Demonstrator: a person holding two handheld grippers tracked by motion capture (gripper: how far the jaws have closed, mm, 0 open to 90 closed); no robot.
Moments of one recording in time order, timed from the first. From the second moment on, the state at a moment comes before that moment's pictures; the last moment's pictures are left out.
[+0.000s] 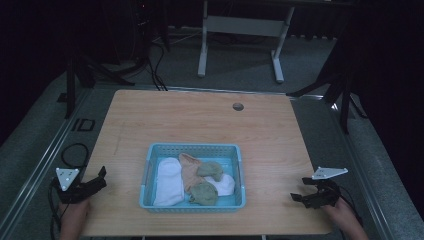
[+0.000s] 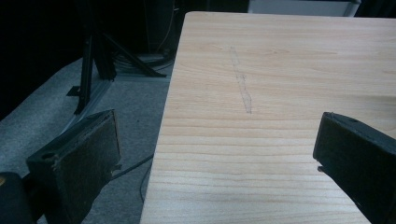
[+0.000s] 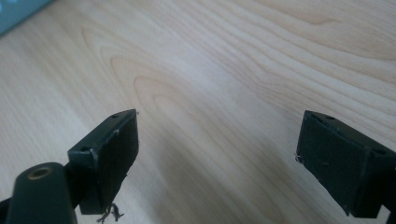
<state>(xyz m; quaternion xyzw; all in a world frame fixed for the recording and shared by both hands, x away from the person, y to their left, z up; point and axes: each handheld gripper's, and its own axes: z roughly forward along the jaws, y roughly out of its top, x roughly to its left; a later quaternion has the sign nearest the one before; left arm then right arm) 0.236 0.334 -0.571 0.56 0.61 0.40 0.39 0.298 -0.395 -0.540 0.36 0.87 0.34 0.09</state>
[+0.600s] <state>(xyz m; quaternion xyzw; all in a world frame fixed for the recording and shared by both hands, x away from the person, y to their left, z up) 0.236 0.334 -0.571 0.56 0.61 0.40 0.39 0.307 -0.378 -0.521 0.30 0.92 0.23 0.04</state>
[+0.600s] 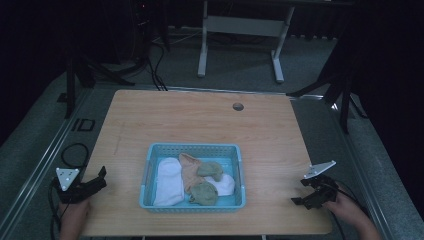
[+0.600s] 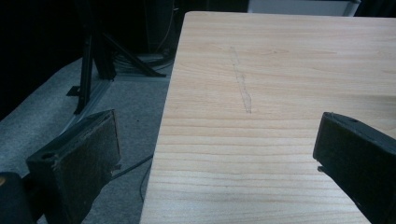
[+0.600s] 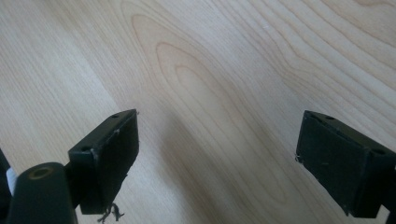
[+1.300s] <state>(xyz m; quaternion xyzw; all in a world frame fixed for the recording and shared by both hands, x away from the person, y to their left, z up) 0.236 0.334 -0.571 0.56 0.61 0.40 0.39 0.306 -0.339 -0.507 0.25 0.95 0.16 0.01</state>
